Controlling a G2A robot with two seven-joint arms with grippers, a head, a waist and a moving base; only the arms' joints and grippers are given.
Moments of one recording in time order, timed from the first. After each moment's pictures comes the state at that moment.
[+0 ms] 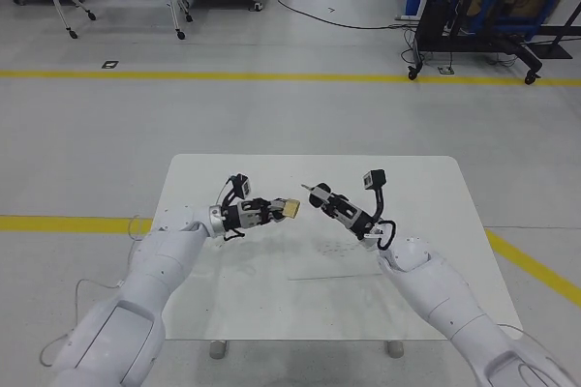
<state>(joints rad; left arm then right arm) 0.63 -1.42 -0.92 -0.35 -0.66 -0.43 -1.31 -1.04 -1.20 0.91 -1.07 0.40 -0.71 0.46</state>
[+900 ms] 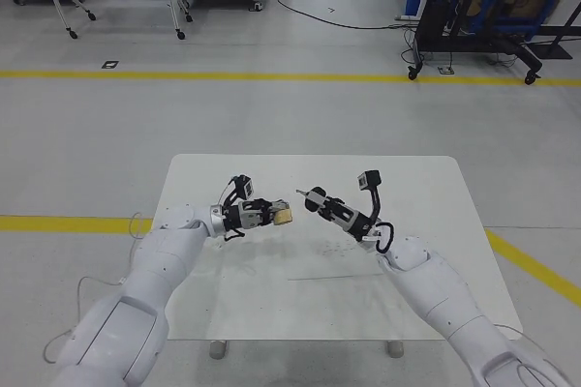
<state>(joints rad) 0.61 -1.44 -0.93 -0.30 -0.64 -0.41 -1.35 -1.05 -1.23 0.95 -1.09 0.40 -0.72 0.53</state>
